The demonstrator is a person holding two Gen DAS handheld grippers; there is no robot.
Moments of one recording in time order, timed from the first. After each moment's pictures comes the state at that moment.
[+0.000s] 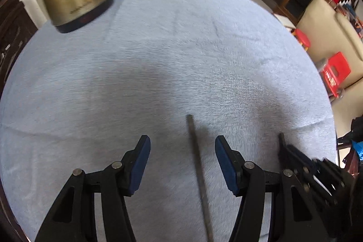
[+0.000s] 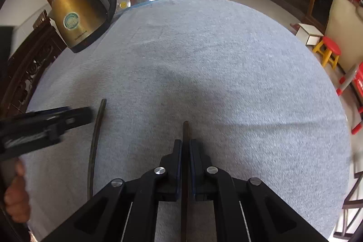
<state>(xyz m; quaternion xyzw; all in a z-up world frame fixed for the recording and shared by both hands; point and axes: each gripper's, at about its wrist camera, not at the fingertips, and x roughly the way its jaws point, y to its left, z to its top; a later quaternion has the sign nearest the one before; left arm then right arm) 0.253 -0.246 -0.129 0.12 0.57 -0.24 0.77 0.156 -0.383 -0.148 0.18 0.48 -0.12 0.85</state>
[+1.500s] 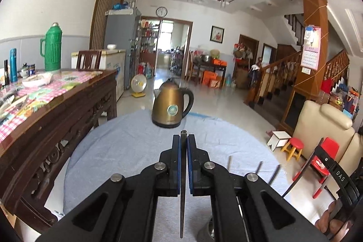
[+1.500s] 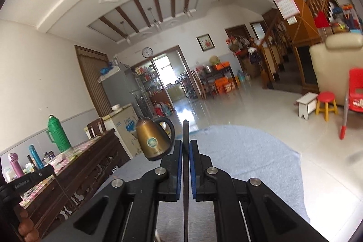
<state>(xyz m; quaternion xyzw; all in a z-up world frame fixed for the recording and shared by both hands) -0.024 -0.006 0.099 -0.04 0.20 -0.18 0.96 -0.136 -0.288 0.067 0.20 0.06 -0.11 0.97</state>
